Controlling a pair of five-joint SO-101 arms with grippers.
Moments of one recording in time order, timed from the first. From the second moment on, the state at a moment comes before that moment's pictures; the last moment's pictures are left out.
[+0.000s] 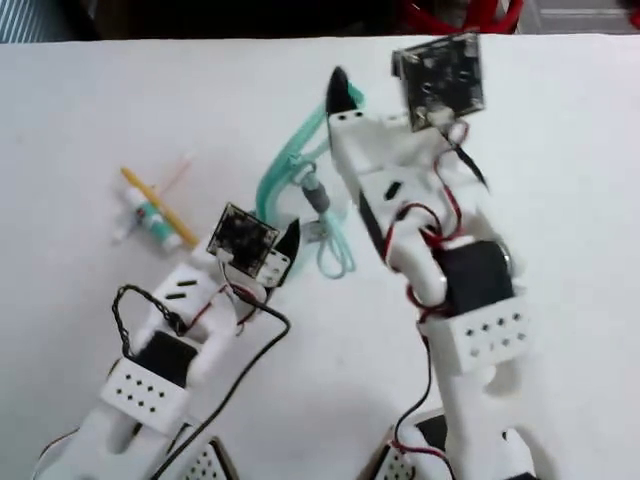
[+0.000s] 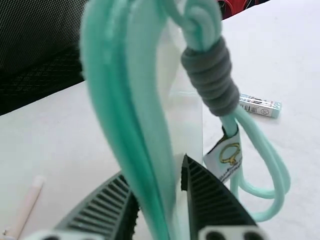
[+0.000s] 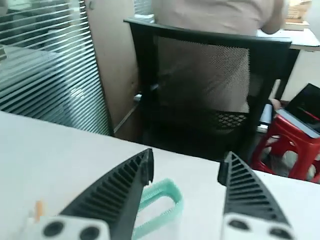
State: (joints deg) left arm 20.4 -63.9 76.5 20.4 -8.3; right arm -18.8 -36.7 11.1 43.6 2.2
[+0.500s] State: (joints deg) left arm 20.4 -63.9 76.5 20.4 -8.3; right arm -0.2 1.5 8.8 51.2 26.9
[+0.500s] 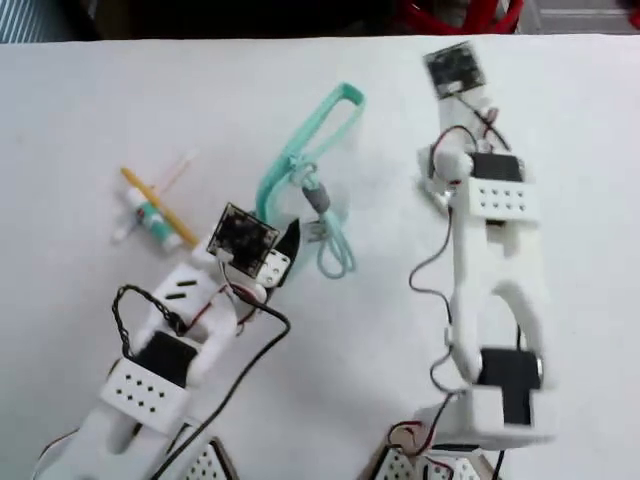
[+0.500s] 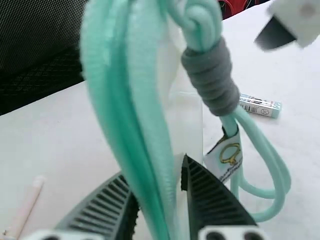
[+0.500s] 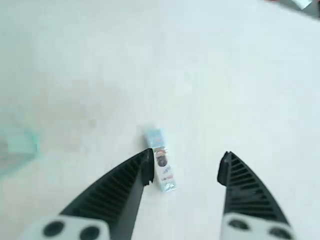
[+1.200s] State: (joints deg) left arm 20.4 -63.9 76.5 20.4 -8.3; right arm 1.0 54.5 -47.4 78.0 31.1
